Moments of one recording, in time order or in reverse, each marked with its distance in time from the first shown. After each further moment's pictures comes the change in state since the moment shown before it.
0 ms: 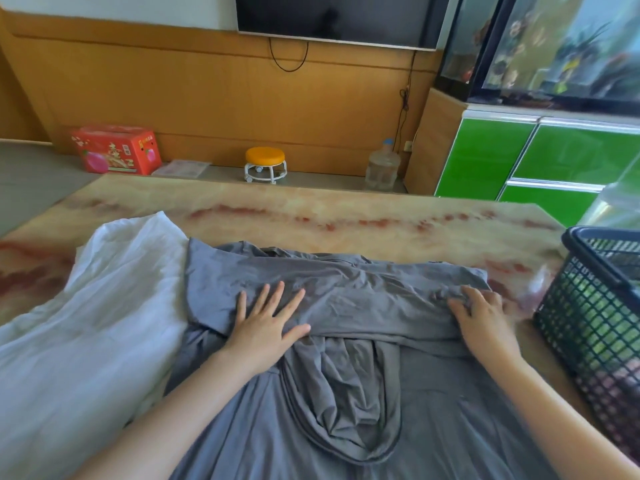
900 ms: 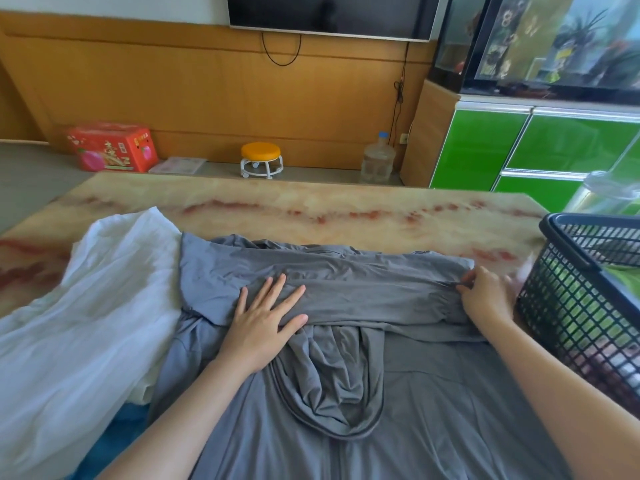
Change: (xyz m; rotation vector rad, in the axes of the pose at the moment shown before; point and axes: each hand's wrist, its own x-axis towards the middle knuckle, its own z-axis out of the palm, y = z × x) left_hand -0.004 0.008 0.022 -0.123 0.222 0.073; right_hand 0.035 0.015 -0.015 0.051 0.064 0.157
